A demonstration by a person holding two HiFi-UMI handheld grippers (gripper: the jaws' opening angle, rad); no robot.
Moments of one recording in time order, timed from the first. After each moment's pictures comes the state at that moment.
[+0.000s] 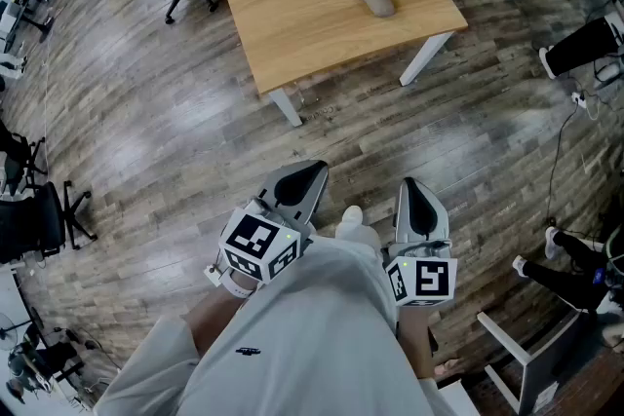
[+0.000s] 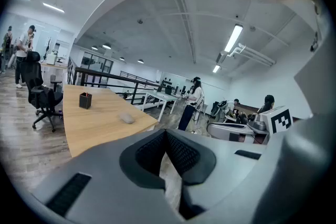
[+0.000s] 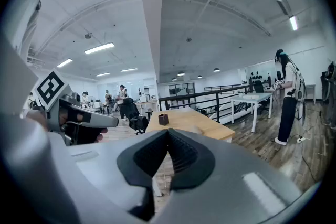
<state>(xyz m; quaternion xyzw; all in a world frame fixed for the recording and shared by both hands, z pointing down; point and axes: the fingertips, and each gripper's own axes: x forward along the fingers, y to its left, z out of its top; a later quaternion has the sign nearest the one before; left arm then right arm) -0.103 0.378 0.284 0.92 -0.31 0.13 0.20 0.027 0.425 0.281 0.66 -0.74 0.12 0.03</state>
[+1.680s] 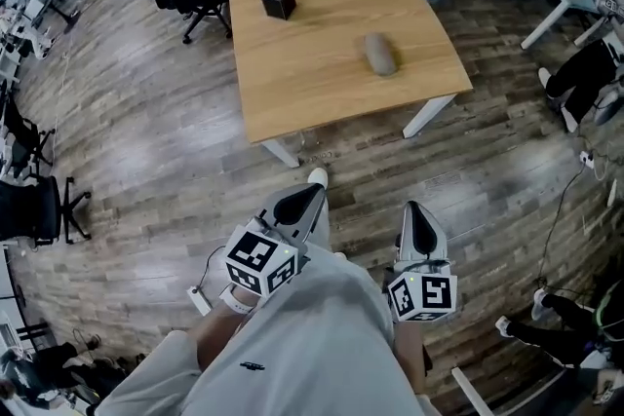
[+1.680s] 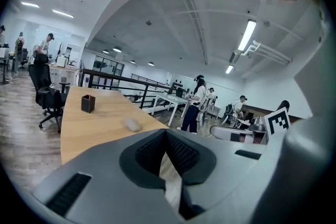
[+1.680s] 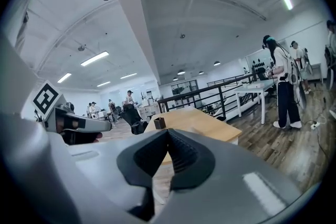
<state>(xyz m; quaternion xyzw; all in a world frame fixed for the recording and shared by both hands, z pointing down) -0.036 0.288 0.299 0.89 -0.37 0.13 0.21 0.123 0.325 0.308 0.63 -0.75 0.18 -0.02</state>
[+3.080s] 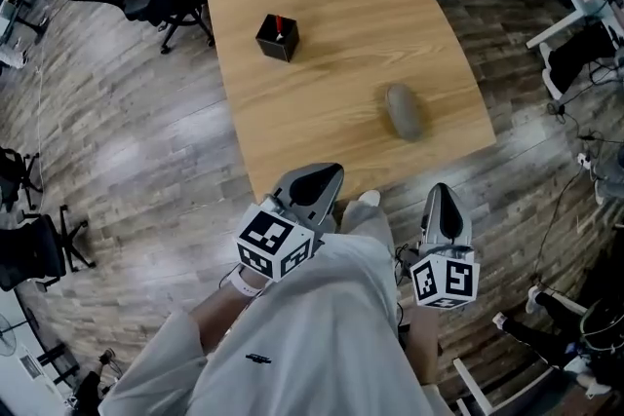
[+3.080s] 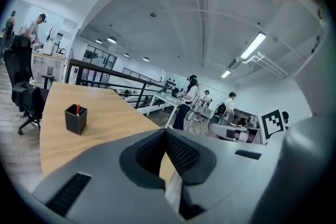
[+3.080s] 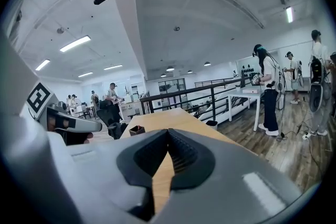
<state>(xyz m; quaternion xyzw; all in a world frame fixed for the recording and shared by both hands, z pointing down) -0.062 -0.030 0.312 0.91 -0.31 0.12 0.25 0.111 0.019 0.307 0.70 -0.70 0.18 0.02</state>
